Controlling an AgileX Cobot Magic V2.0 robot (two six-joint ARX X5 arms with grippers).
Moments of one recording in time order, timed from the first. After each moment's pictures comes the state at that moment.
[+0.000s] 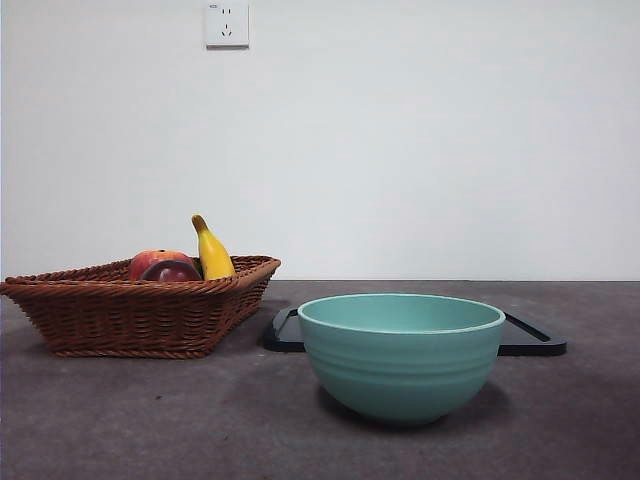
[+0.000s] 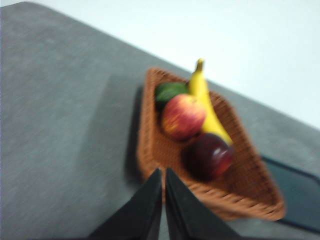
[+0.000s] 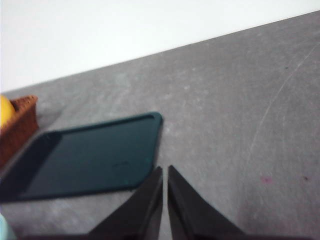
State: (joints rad) left arm -0.02 0.01 0.09 -0.21 0.14 -0.42; right arm -0.07 0.01 0.06 -0.19 -0.24 0.31
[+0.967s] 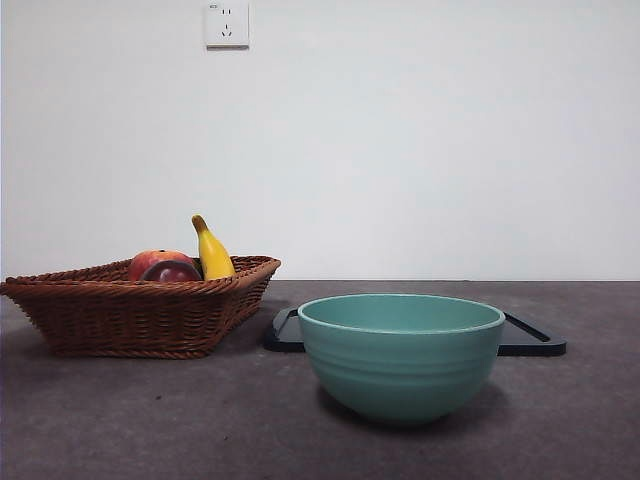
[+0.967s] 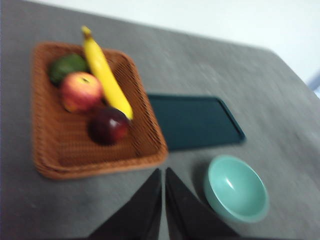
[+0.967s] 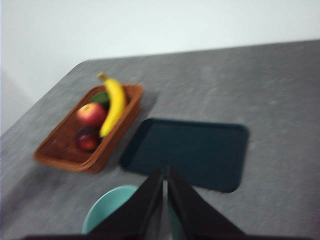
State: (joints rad) left arm -0.02 0.50 0.83 -0.79 0.52 -0.15; right arm -0.04 0.46 0.88 -0.78 -0.54 0.16
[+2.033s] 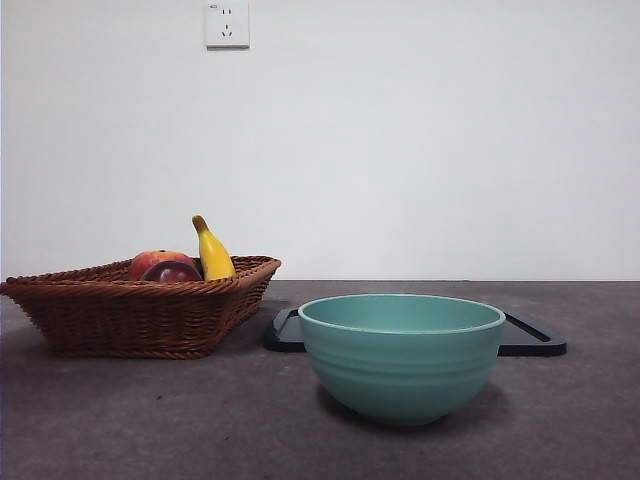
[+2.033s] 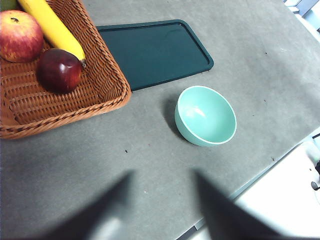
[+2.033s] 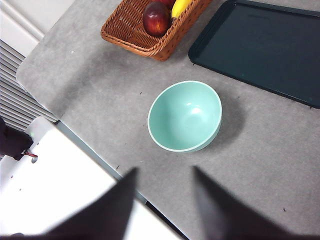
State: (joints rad) left arm -0.07 0.63 0.97 -1.08 0.62 0.10; right arm 0.15 0.65 0.98 -1.13 -0.65 -0.03
